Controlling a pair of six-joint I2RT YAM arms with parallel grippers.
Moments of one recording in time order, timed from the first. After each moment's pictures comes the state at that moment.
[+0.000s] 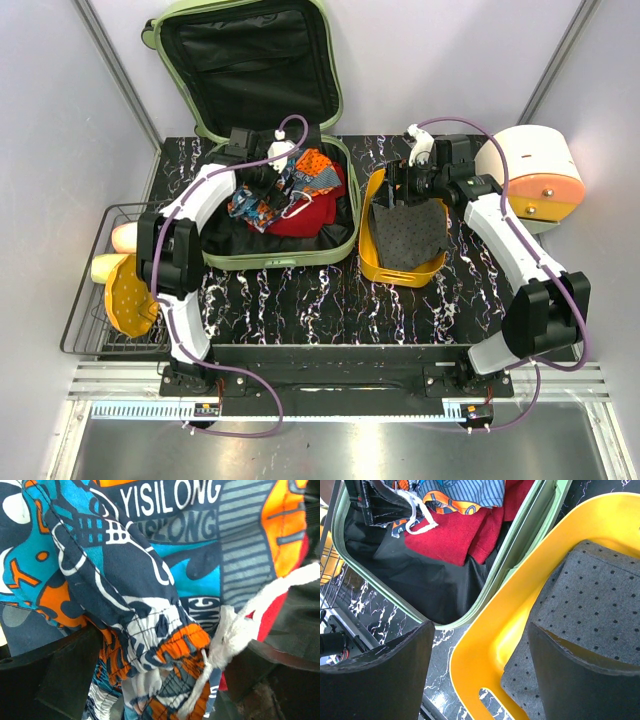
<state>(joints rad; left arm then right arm) -0.23 1.93 1.62 -0.64 0.40 0.48 0.25 1.51 1.34 -0.47 -0.54 0.14</state>
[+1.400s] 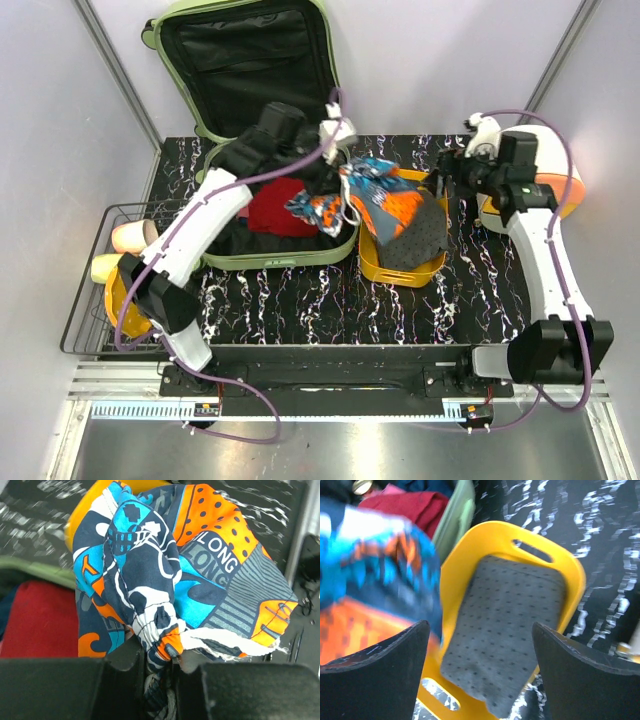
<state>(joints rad) -0.52 1.72 1.91 -0.82 0.61 0.26 0.02 1.36 1.34 -0.53 -0.50 0.00</state>
